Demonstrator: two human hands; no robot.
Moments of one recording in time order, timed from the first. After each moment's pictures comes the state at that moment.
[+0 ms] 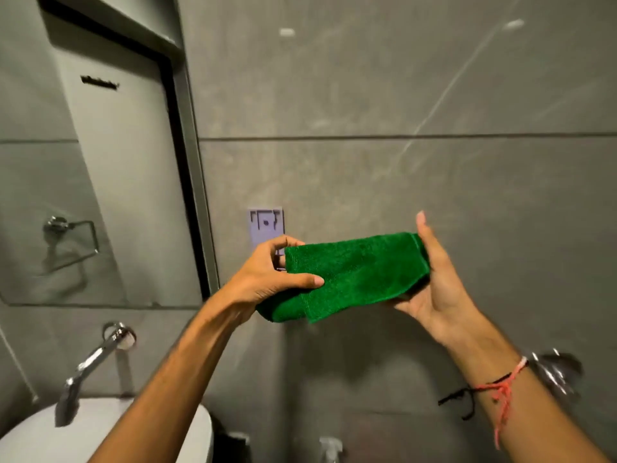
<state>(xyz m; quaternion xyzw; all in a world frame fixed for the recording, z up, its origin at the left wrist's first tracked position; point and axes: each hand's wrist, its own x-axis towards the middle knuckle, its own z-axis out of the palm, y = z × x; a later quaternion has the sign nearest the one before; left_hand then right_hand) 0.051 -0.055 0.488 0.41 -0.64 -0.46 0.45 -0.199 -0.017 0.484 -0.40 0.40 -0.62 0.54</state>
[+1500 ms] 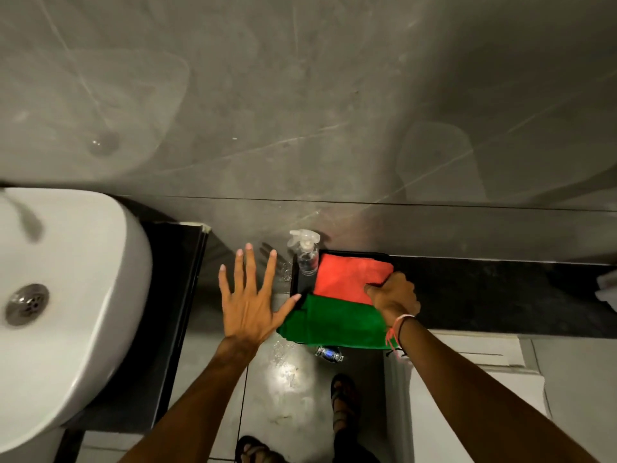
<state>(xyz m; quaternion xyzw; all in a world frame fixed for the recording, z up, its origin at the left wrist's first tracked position) 0.028 0.001 -0.033 0.68 -0.73 0.00 0.00 -0.241 -0.026 -0.025 -0.35 0.86 -0.07 0.36</state>
